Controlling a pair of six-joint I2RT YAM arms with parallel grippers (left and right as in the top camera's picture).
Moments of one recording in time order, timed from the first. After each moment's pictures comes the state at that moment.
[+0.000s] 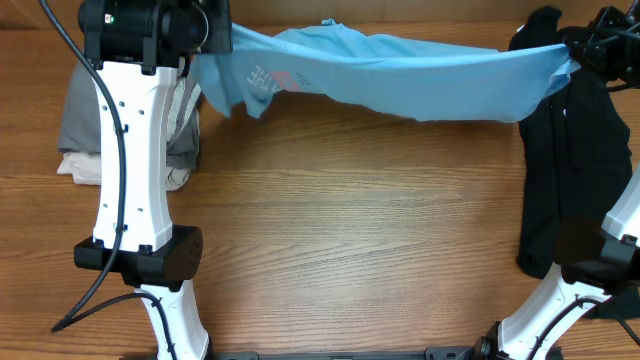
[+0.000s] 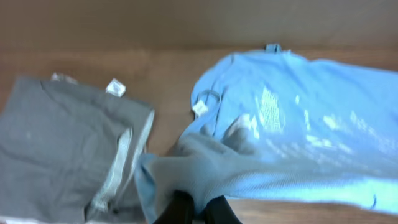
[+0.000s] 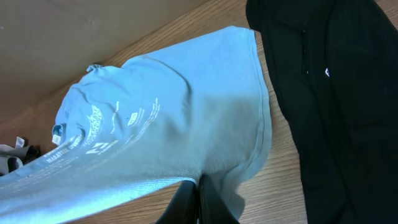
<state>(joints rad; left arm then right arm) -0.15 2.07 2.67 -1.50 -0.06 -0.15 -0.32 2.05 2.66 -1.64 -0.30 0.18</state>
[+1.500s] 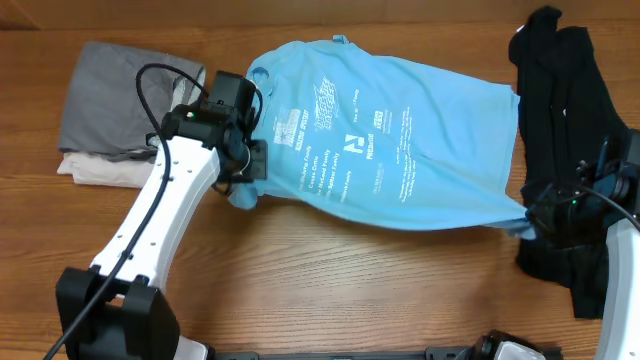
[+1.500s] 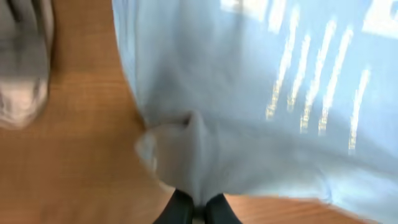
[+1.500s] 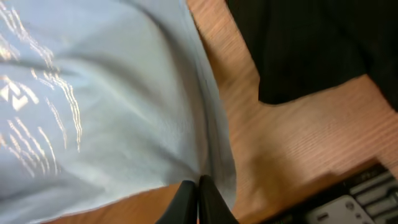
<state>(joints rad) -0.24 1.67 1.39 -1.02 0.00 -0.26 -0.37 1.26 1.25 -1.38 -0.14 0.40</state>
